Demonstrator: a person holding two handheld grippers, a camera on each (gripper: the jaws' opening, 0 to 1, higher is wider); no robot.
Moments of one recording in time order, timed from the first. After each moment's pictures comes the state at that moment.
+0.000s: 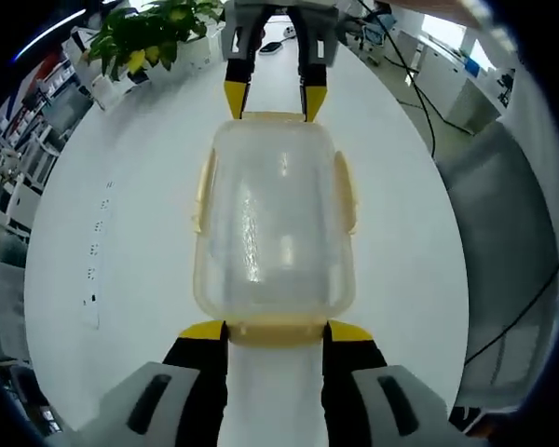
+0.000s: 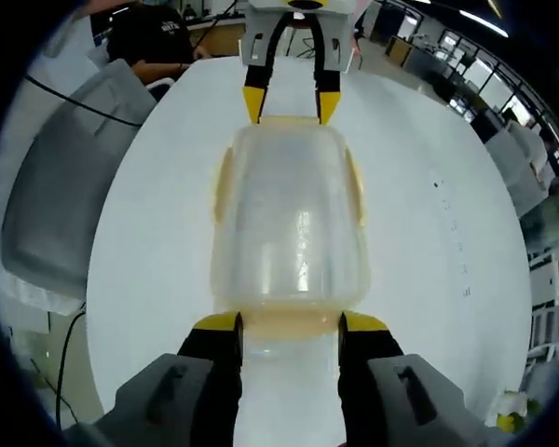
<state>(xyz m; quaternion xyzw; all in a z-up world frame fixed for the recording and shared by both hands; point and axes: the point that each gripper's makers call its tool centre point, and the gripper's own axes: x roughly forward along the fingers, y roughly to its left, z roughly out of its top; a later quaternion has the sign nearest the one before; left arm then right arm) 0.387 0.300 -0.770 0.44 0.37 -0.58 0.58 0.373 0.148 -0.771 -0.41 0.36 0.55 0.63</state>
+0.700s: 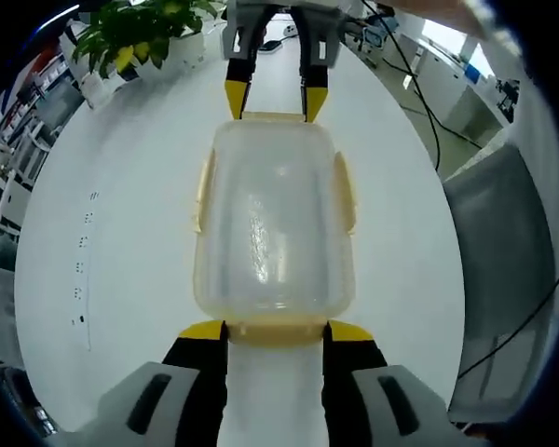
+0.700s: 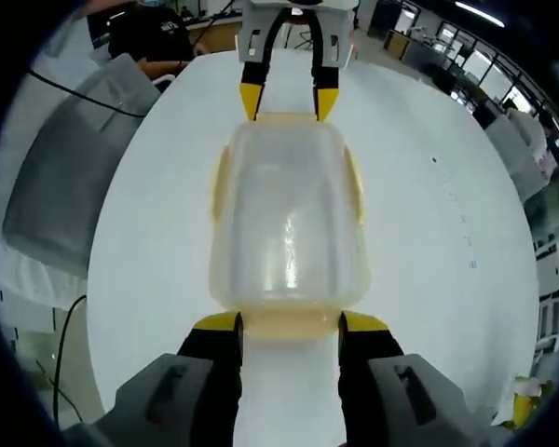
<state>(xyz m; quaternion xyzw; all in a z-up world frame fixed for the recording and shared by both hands) 0.392 0.275 -0.779 0.43 0.39 -0.59 0.57 0.375 0.118 -0.782 -0.40 0.38 0.55 0.63</state>
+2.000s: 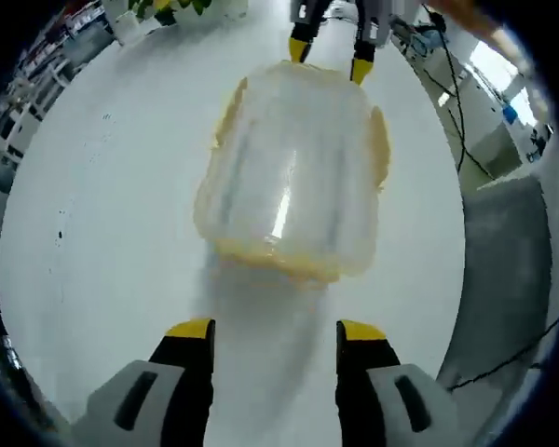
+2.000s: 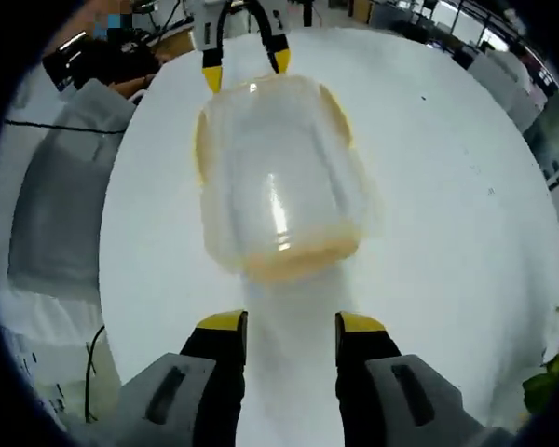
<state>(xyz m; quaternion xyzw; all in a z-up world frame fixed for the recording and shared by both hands) 0.382 0.327 -0.799 0.32 0.53 -0.46 0.63 0.369 0.083 -0.805 -0.29 0.49 0.48 0.67</state>
